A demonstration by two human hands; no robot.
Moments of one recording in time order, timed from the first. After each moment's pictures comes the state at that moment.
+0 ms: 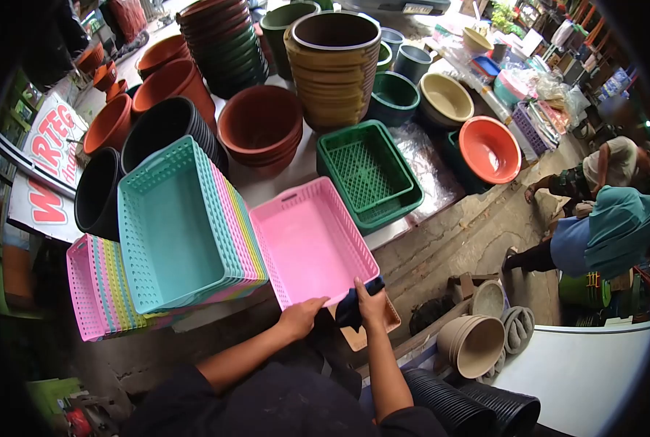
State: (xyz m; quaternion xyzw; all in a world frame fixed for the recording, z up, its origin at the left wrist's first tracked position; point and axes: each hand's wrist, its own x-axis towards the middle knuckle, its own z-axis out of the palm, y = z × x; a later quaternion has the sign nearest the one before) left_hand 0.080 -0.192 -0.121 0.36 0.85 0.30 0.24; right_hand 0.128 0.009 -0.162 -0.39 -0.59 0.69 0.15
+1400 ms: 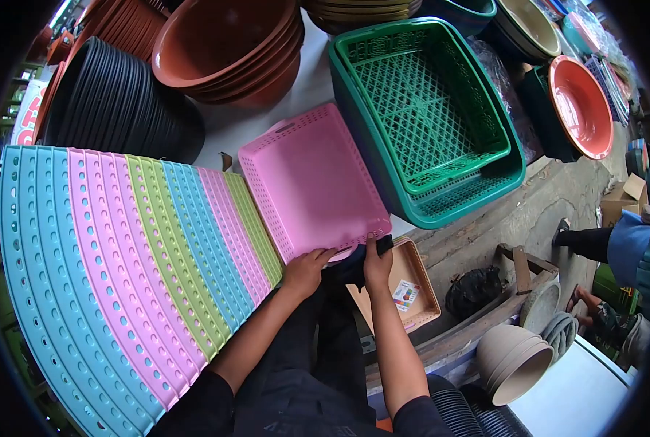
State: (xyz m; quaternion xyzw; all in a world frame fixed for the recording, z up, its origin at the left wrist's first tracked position) left_hand -0.025 -0.166 -0.358 0.28 0.91 0.21 0.21; right_hand 0.016 0.007 -0.383 -0.46 -0.55 0.69 0.07
